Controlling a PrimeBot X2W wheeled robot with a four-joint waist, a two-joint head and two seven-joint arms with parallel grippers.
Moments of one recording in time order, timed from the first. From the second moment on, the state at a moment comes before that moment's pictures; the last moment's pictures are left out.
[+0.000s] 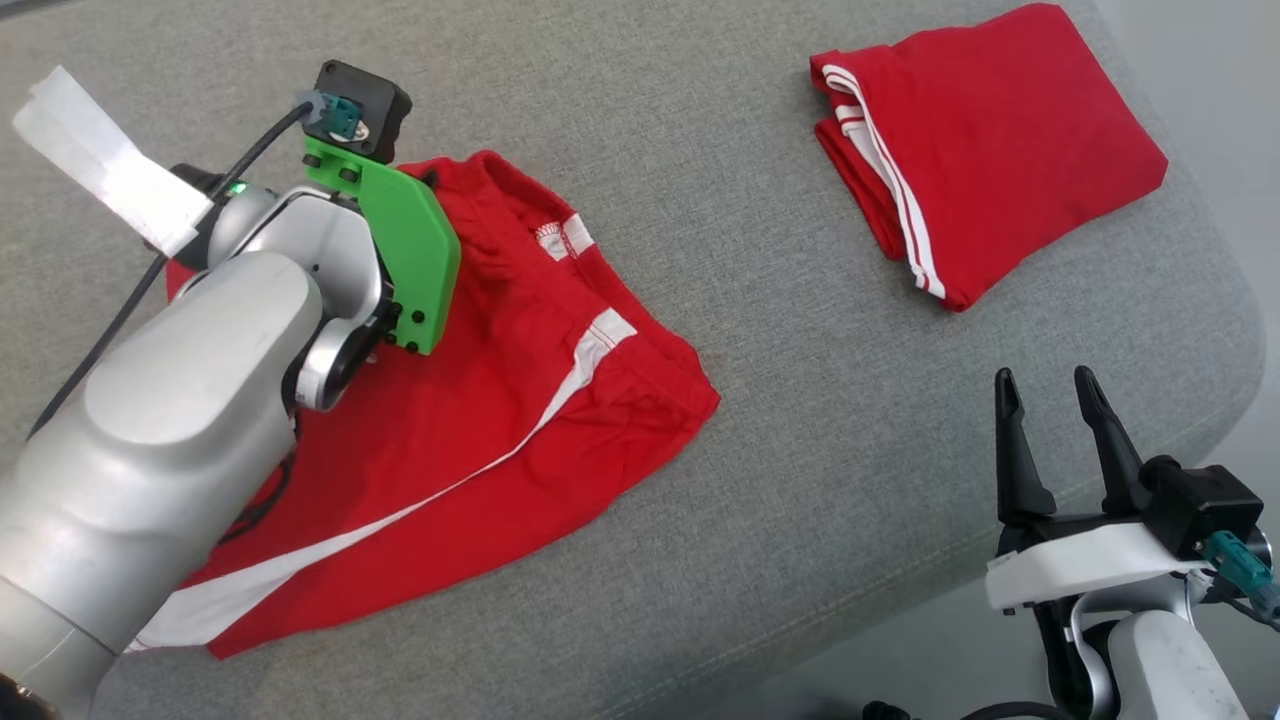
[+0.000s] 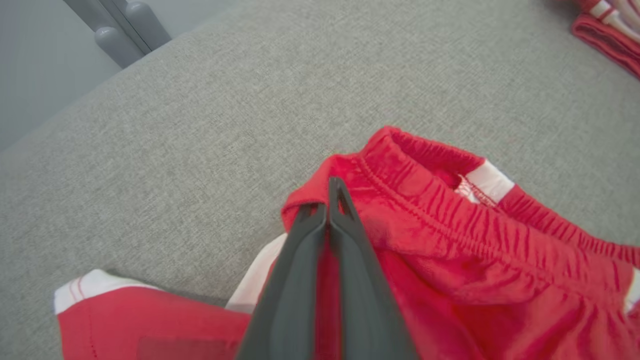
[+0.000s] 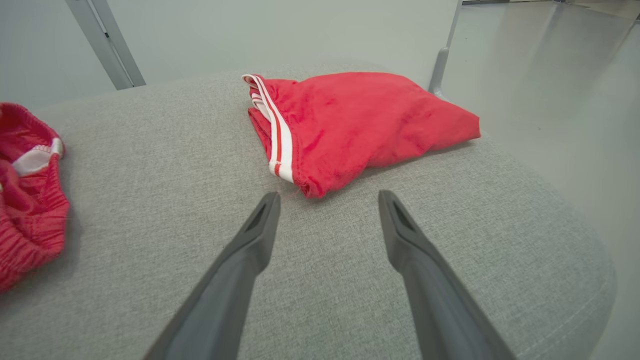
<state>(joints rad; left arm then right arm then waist) -1.09 0.46 -1.09 0.47 -0.92 0.17 0.35 -0.09 -0.05 -0.04 0.13 0.19 0.13 -0.26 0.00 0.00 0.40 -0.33</state>
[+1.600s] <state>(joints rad) -0.48 0.54 -0.97 0.28 -0.93 0.34 -0.26 0.05 -0.07 -0.08 -0.01 0.03 0.13 -0.26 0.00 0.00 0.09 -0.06</state>
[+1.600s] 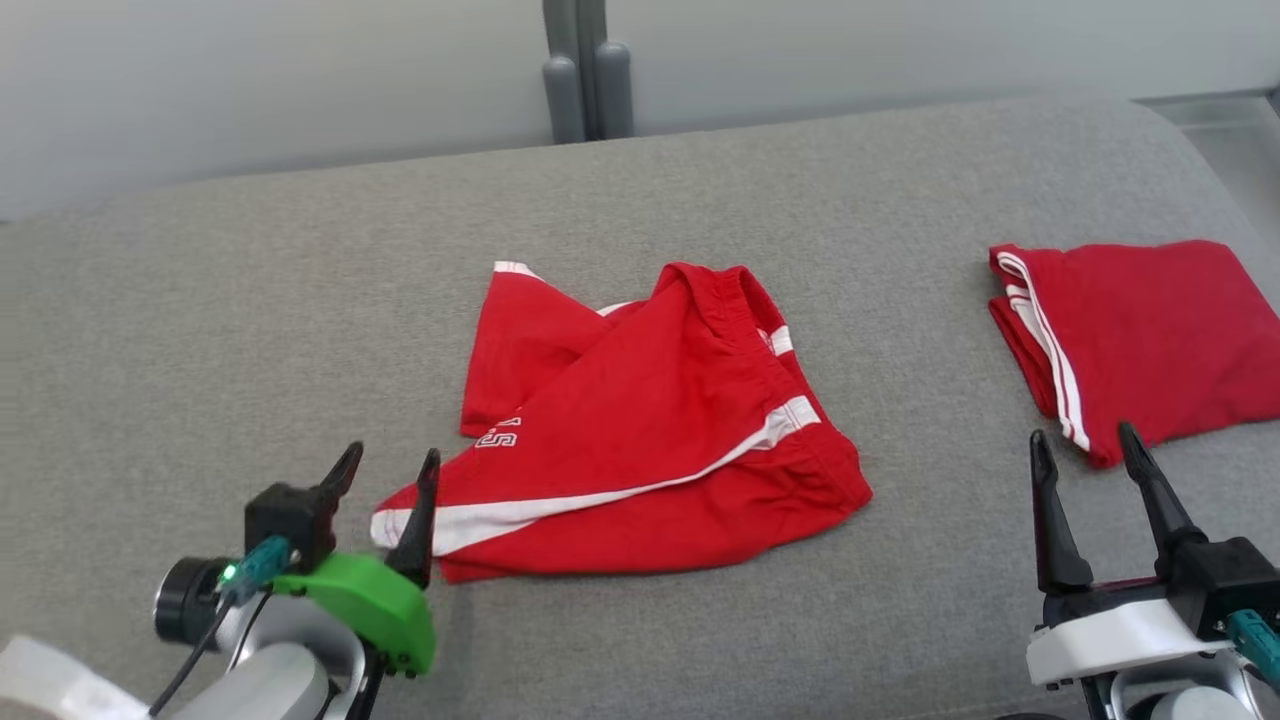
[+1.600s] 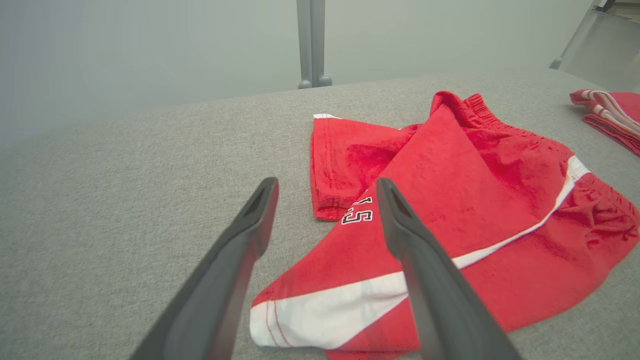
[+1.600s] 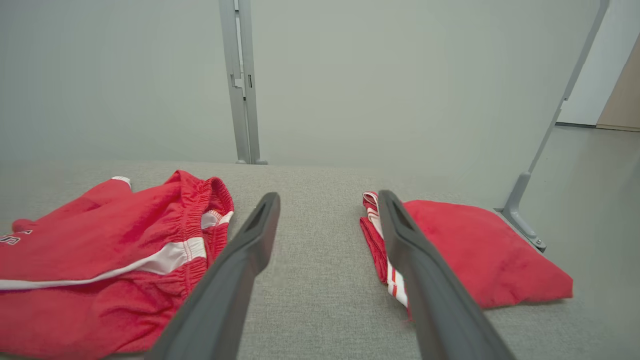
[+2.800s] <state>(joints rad) 0.25 0.28 -0.13 0.16 -0.35 -0.07 -0.26 0.14 -0.09 -0.07 0.14 0.06 0.13 -0.26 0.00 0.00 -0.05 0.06</state>
